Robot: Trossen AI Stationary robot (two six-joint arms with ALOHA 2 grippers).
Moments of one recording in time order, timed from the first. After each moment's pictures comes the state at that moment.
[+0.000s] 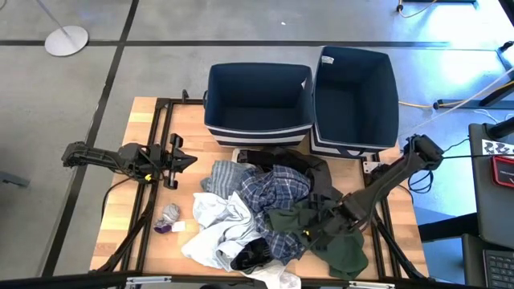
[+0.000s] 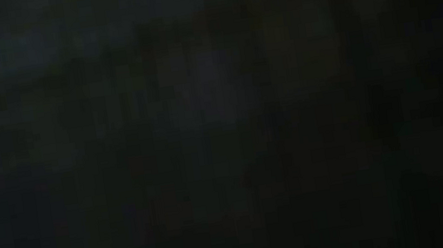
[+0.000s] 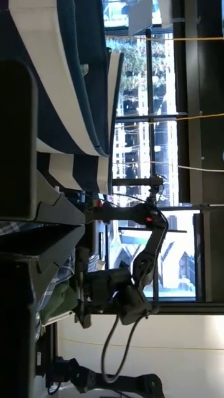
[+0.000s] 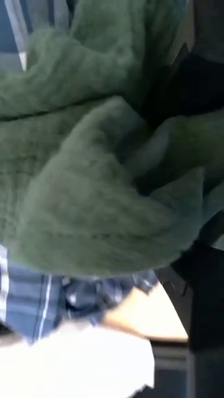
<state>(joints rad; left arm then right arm) -0.15 0.10 0.01 0.41 -0.19 0.09 0.66 1.60 1.19 -0.74 0.26 0.65</state>
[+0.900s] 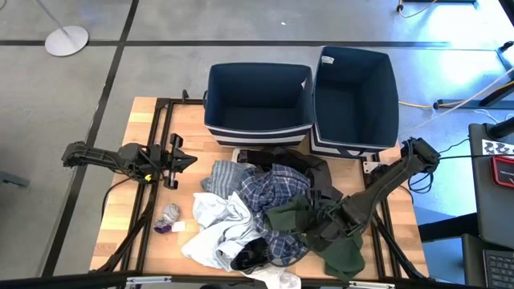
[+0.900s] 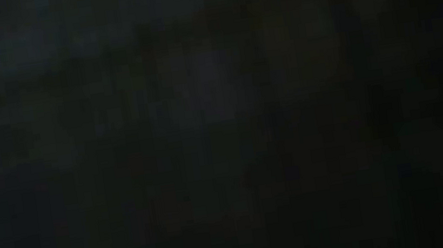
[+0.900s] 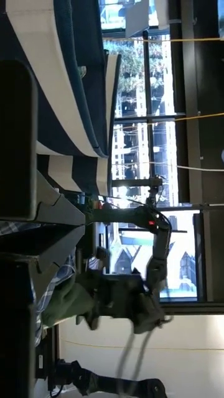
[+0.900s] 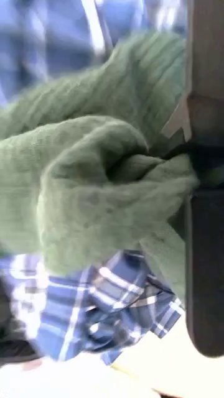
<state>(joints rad) -0.15 0.10 0.01 0.41 -0.19 0.10 0.66 1.64 1.39 -0.93 0.44 0.49</state>
